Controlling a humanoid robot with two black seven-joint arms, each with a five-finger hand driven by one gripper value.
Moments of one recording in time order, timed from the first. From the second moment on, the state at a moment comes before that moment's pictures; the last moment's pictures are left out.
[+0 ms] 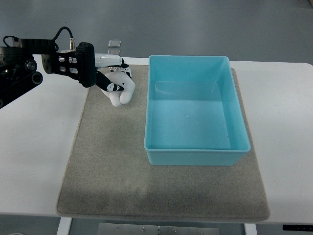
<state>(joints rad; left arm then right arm) -1.15 0.59 -0.35 -1.03 1.44 -0.32 -0.27 0.01 0.00 0.06 0.13 -0.12 0.09 0.32</state>
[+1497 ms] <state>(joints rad) -1.08 0.41 -0.37 -1.12 1.32 -0.21 -0.28 0.01 0.00 0.06 0.13 -0.12 0.09 0.32</state>
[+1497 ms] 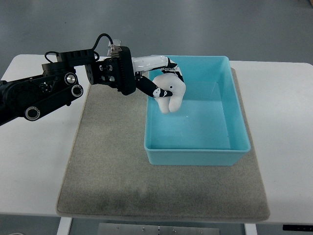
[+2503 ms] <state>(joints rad) -1.08 0.39 -0.39 -0.95 1.27 -0.03 -0.28 0.01 0.00 0.06 0.13 -0.12 0.09 0.32</state>
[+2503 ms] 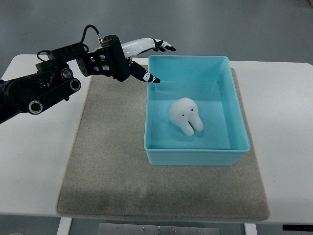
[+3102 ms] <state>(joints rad) -1.09 0.39 -0.39 -0.76 0.59 0.12 -0.26 0.01 0.00 0.06 0.13 -0.12 0.09 0.32</state>
